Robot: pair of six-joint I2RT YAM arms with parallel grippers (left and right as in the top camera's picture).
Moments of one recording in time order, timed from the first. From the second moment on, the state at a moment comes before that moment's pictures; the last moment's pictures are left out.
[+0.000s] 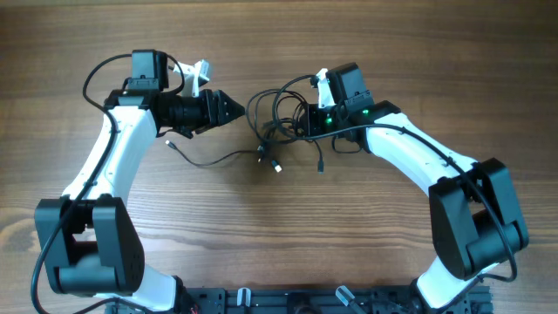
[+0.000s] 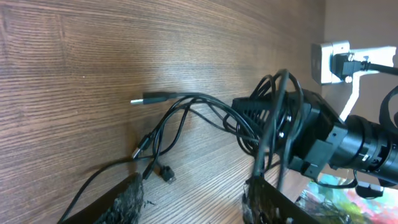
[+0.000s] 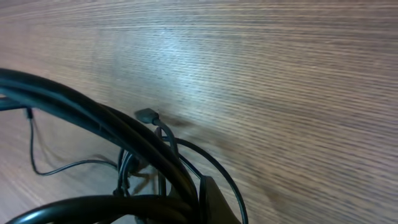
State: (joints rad) left arm -0.01 1.71 1.22 -0.69 0.79 -0.19; right arm 0.41 1.83 1.15 -0.30 -0.30 0.36
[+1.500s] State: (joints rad) left arm -0.17 1.50 1.24 -0.60 0.63 -0.29; right arm 0.41 1.83 1.15 -0.31 -0.16 0.34
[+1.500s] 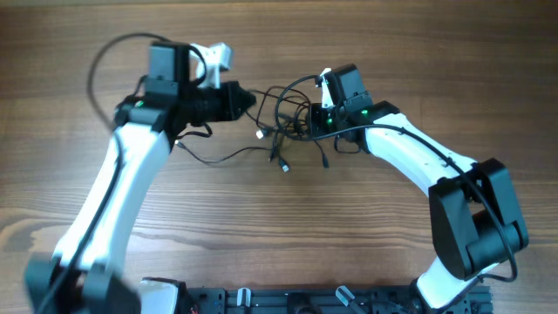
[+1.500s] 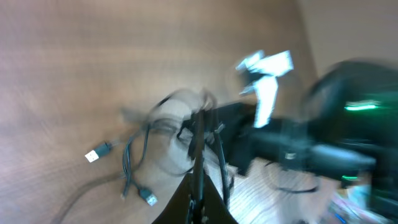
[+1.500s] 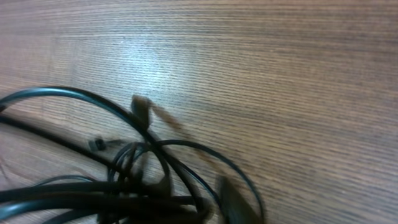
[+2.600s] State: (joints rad) left arm -0.33 1.86 1.33 -0.66 0.54 -0.15; right arm 0.11 1.71 1.17 -0.50 -0.42 0.24
